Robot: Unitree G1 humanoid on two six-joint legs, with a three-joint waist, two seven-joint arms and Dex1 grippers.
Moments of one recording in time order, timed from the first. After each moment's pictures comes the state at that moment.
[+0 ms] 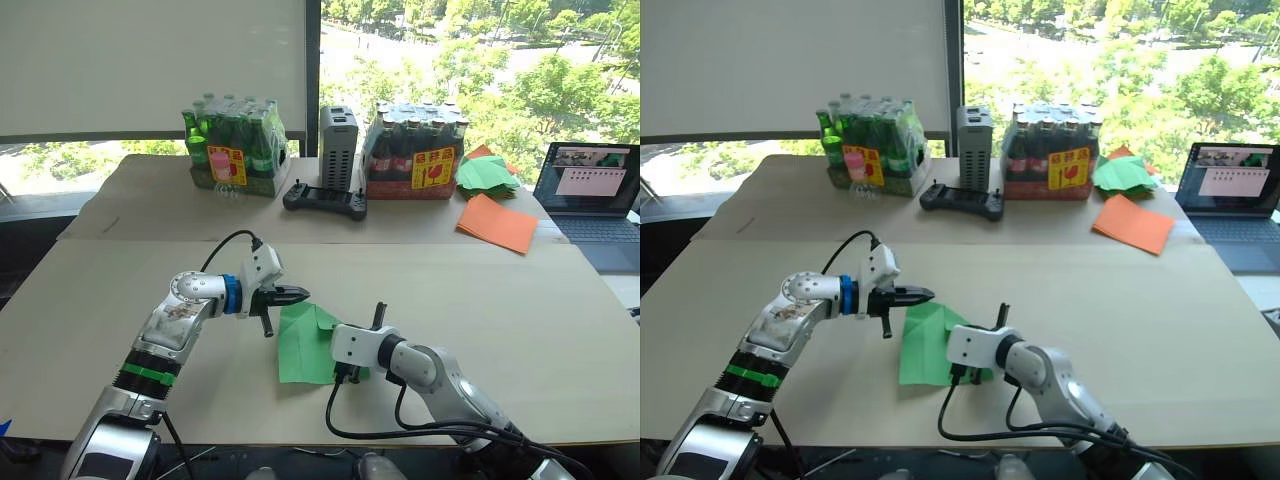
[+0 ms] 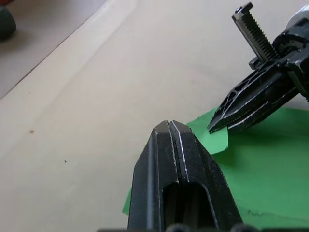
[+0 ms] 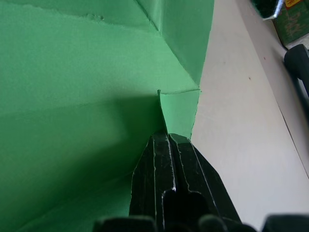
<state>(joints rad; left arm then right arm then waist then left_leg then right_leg) -0.64 0.53 -0.20 0.19 -0.22 0.35 -1.10 -0.31 -0.45 0.53 -0.21 -0.45 0.25 0.54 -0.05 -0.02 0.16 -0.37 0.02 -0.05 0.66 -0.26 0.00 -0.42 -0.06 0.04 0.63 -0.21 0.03</state>
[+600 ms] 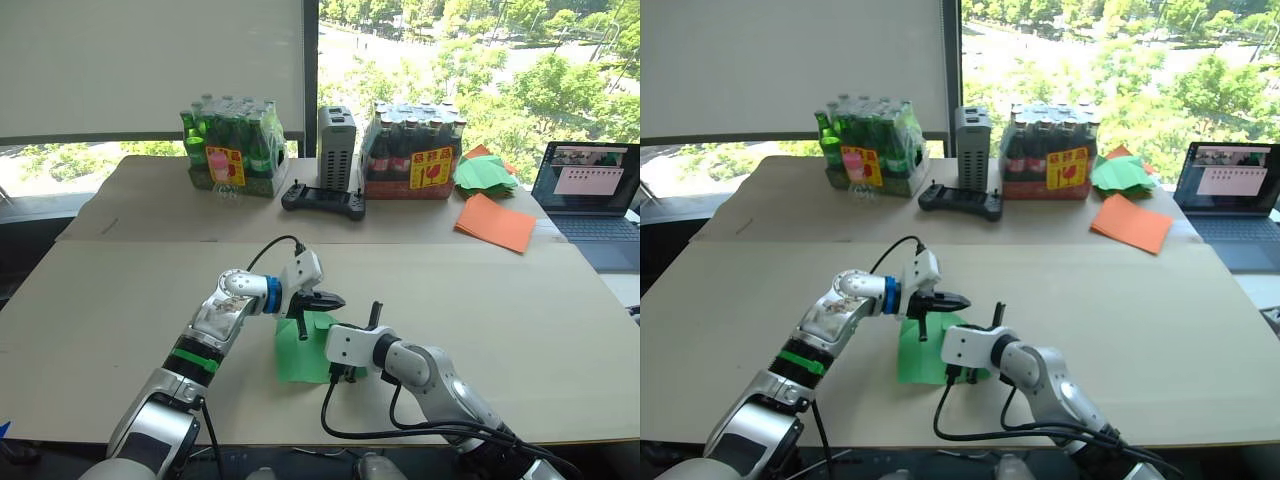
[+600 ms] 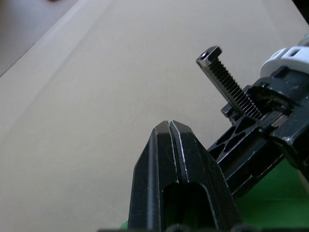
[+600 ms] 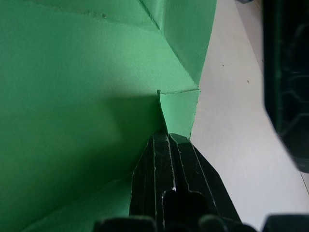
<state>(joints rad) -0.68 0.39 -0.29 0.33 -0.15 0.30 -1.10 -0.31 -0.41 0.53 -0.20 -0.52 0.25 0.55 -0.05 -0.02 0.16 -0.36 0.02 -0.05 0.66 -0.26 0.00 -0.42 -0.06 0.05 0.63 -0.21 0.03</state>
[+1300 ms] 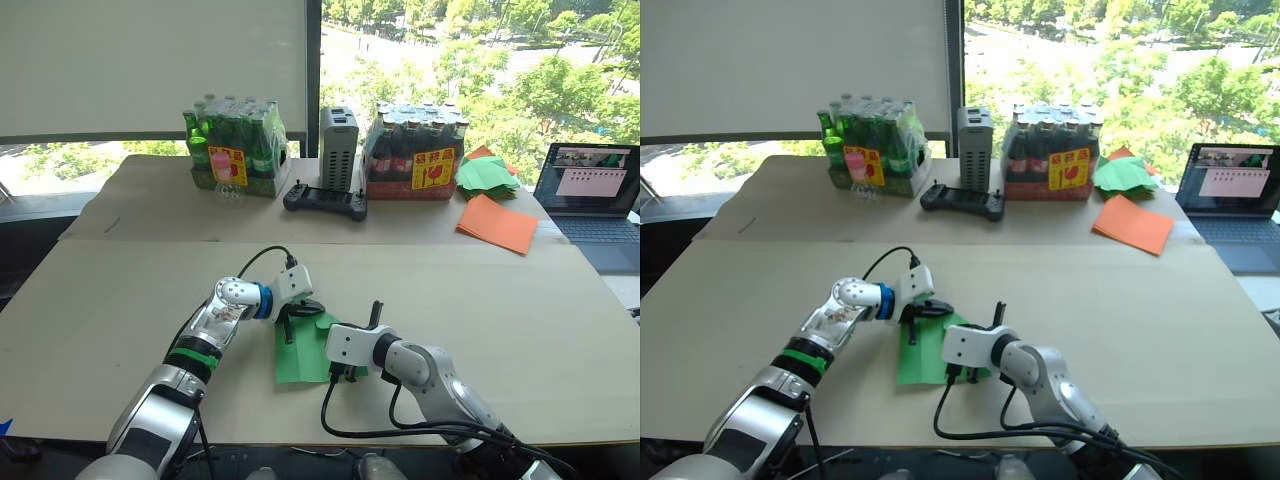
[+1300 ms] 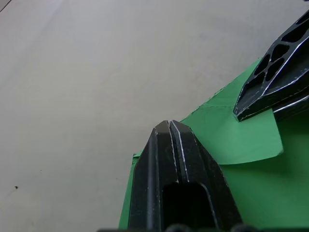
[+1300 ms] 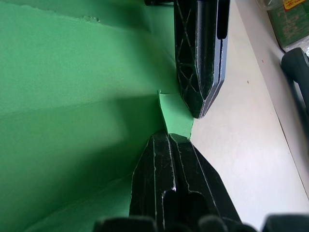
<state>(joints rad) -0.74 0.38 -0.30 0.58 0.03 0.05 -1.04 -0.30 -0.39 0.51 -0.21 -0.54 0.26 0.56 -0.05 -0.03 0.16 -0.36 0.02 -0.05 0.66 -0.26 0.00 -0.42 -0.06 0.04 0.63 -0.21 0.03</state>
